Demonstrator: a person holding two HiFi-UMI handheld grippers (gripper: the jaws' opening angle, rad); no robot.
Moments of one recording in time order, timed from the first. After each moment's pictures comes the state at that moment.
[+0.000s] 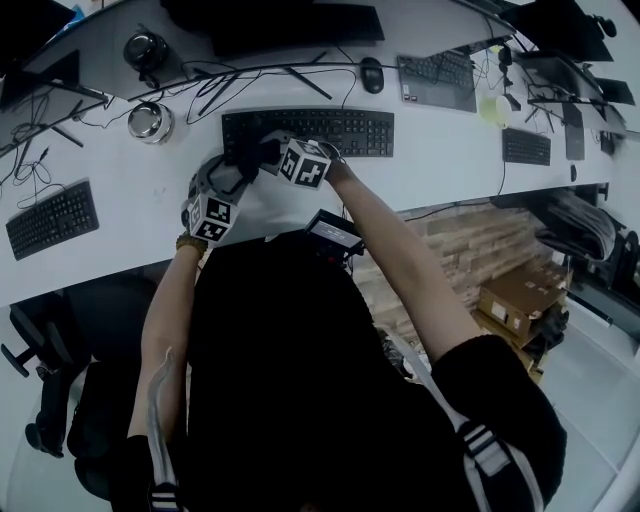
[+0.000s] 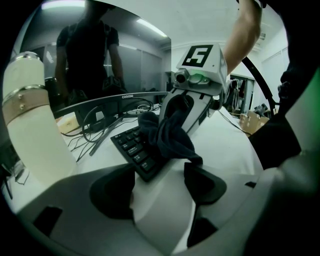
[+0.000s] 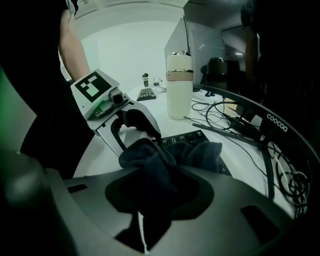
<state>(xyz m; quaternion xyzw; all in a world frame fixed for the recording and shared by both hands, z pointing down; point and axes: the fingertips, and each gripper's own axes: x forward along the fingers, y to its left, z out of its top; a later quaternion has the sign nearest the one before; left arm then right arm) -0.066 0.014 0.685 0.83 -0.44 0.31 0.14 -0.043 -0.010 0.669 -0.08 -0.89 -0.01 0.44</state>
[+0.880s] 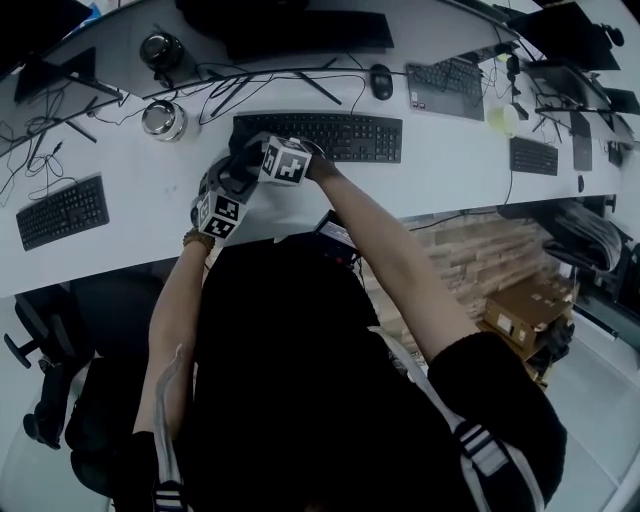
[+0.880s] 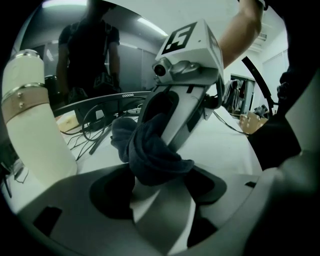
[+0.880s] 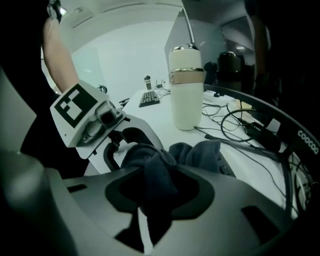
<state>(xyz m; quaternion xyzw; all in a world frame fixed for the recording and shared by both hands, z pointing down) -0.065 0.011 0.685 0.83 -0.43 0.31 0.14 -0.096 0.004 0.664 -0.11 -0.89 0.02 0.44</state>
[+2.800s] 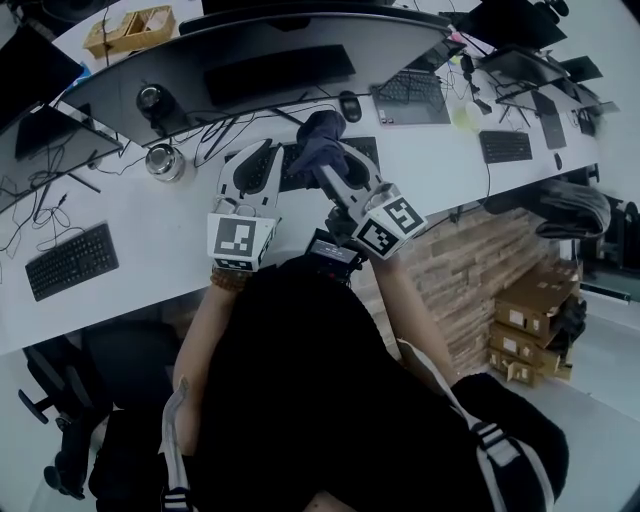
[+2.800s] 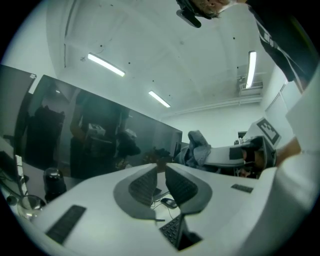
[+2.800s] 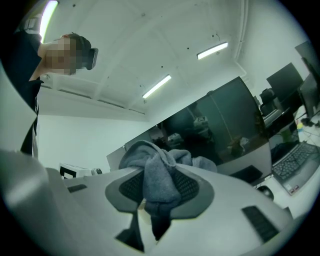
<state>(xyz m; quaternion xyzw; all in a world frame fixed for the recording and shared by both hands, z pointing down) -0.026 -0.058 0.366 0.85 -0.53 -0.02 0.05 0.047 -0.057 0.349 0.32 -0.93 0.18 -0.04</state>
